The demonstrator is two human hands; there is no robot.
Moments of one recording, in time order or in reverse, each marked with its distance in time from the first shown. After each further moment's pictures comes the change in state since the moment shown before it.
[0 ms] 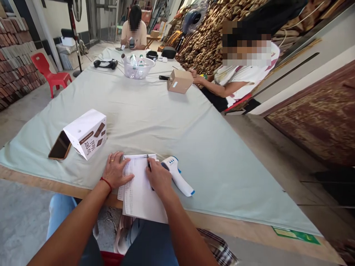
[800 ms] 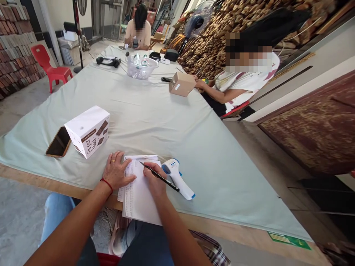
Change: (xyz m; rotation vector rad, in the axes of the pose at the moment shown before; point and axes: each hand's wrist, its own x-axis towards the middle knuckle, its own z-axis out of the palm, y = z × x) left_hand -0.003 0.004 0.006 -0.052 0.043 -0.038; right_hand -0.011 -0.006 0.024 1.021 0.148 0.197
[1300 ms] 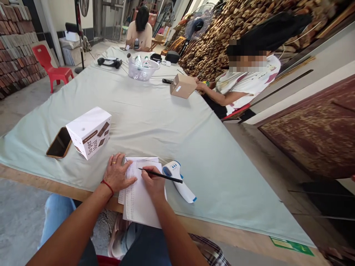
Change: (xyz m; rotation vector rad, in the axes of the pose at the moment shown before) left_hand -0.001 0.004 -0.004 0.068 -0.017 0.002; right_hand 0.000 0.005 0.008 -0.071 0.031 -0.095
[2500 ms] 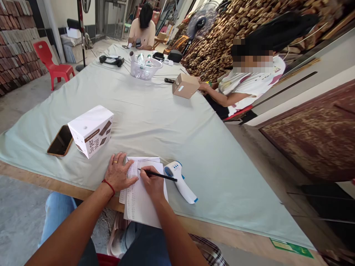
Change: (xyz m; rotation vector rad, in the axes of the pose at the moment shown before) left_hand -0.001 0.001 0.000 0.010 -0.010 0.001; right_hand 0.000 0.011 0.002 -0.087 -0.067 -0.090
